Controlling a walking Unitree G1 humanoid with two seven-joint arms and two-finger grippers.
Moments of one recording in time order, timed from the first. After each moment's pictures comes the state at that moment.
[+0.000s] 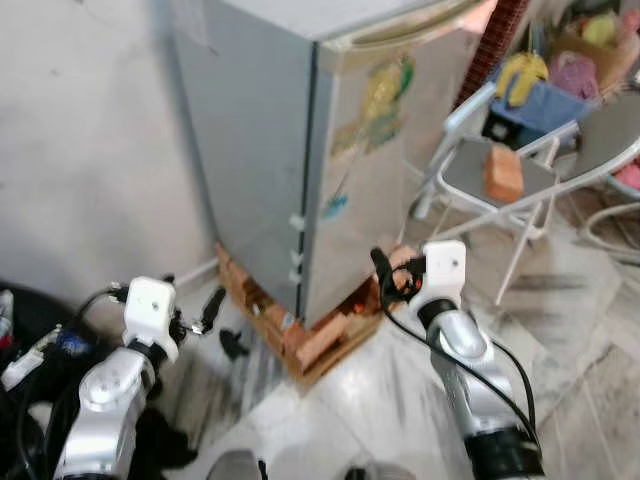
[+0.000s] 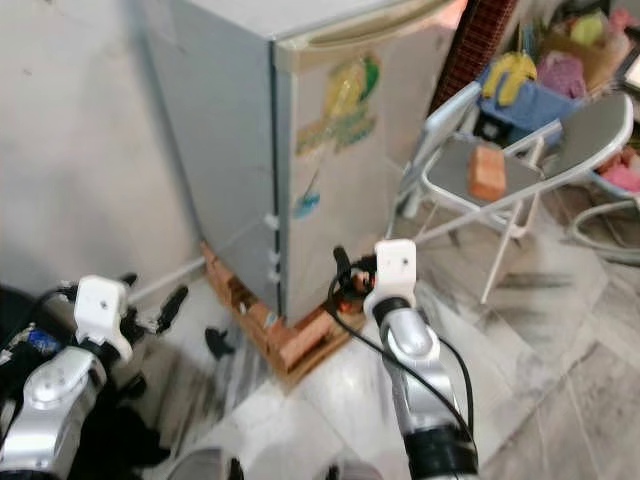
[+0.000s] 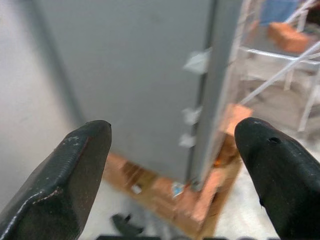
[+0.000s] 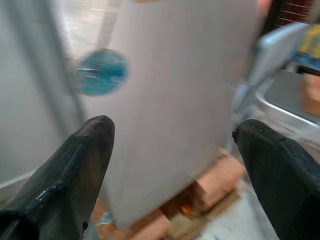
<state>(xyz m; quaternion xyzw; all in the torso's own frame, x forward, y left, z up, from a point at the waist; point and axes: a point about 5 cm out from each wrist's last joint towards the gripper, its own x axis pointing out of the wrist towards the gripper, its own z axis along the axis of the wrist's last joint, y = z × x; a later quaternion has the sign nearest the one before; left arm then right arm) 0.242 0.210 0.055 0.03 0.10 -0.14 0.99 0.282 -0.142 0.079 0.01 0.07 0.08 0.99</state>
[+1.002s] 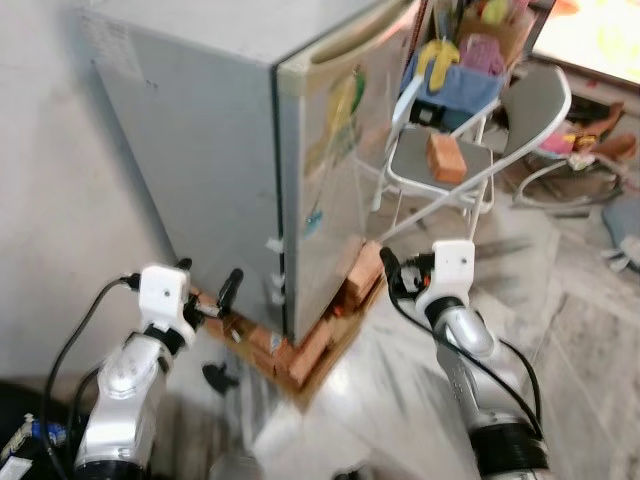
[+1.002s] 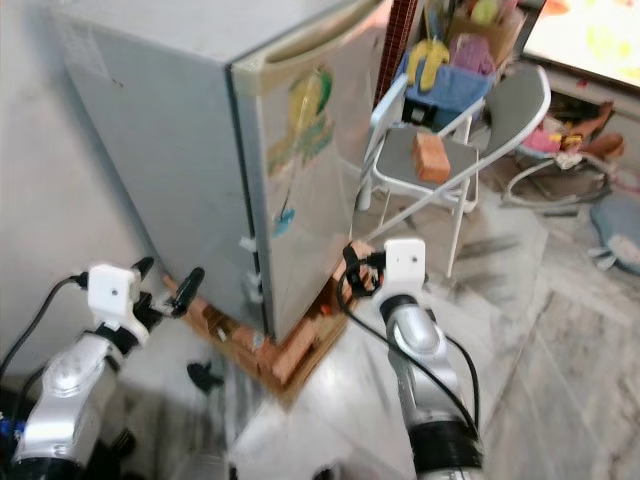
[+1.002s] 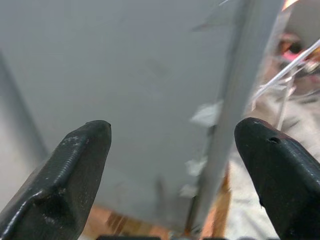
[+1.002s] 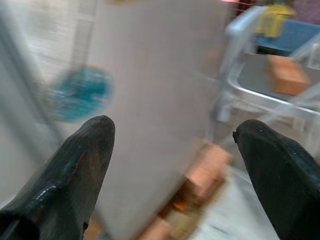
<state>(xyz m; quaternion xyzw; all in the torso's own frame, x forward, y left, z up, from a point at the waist) 0.250 0.205 0.065 0.02 0.05 -0.13 0.99 0.291 -0.126 0.083 0.04 0.08 0.09 0.99</state>
